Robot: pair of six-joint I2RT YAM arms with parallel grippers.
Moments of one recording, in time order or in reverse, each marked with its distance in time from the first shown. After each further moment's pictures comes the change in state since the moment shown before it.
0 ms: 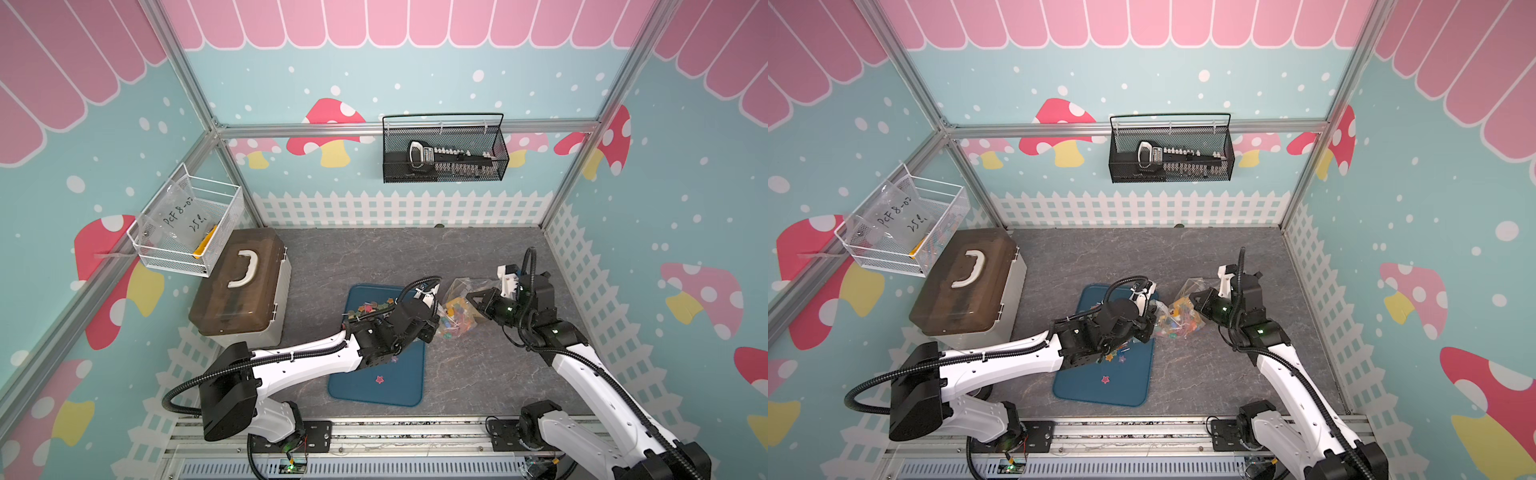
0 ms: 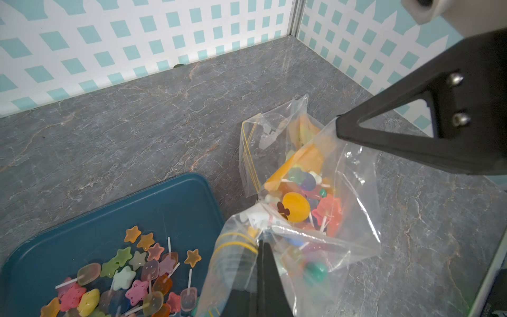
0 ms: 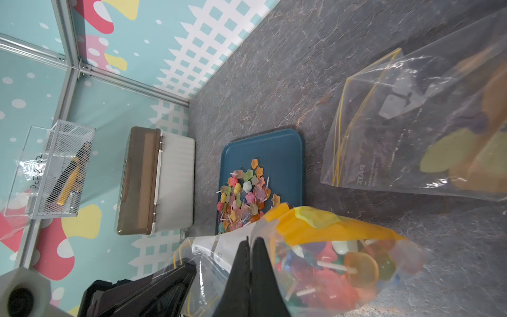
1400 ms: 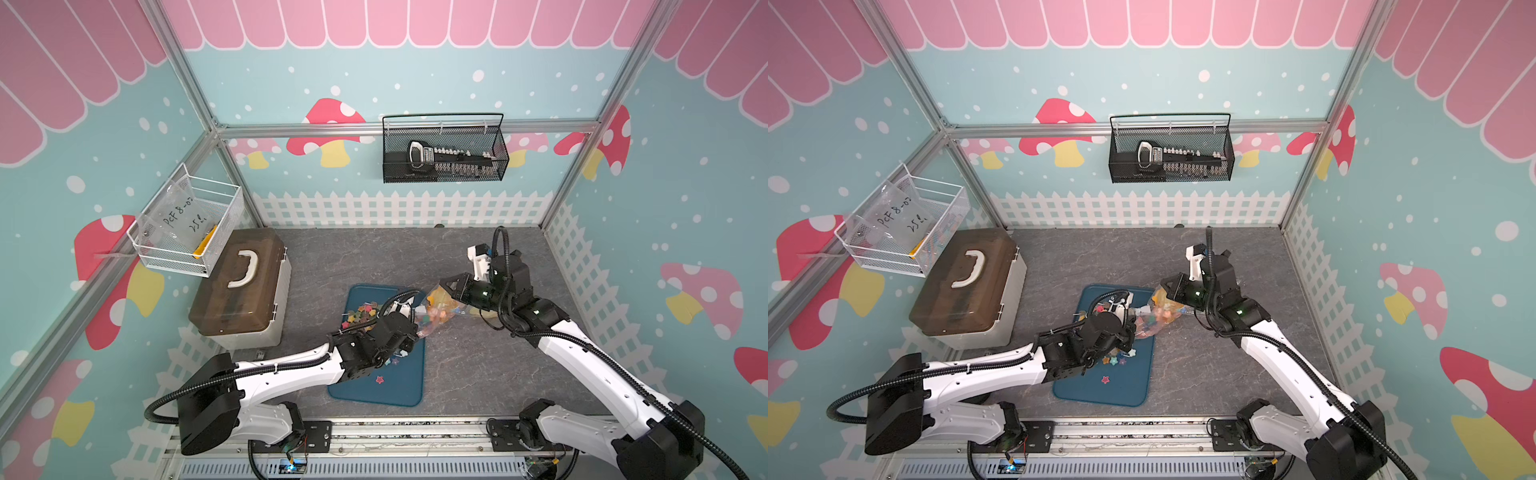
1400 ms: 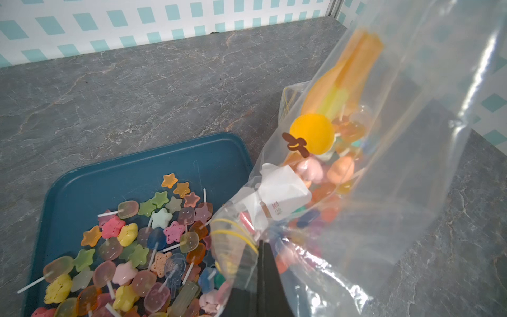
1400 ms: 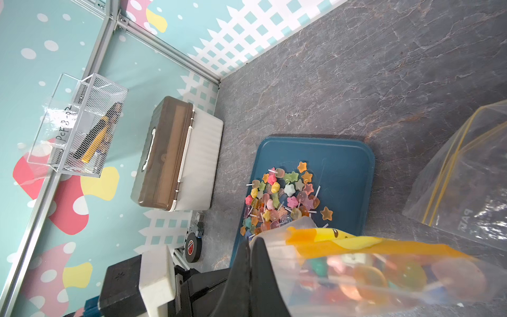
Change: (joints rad) left arm 0.021 -0.134 -0.218 0.031 -0.060 -0.100; right arm 0.223 0.161 0.228 0.008 0.079 -0.038
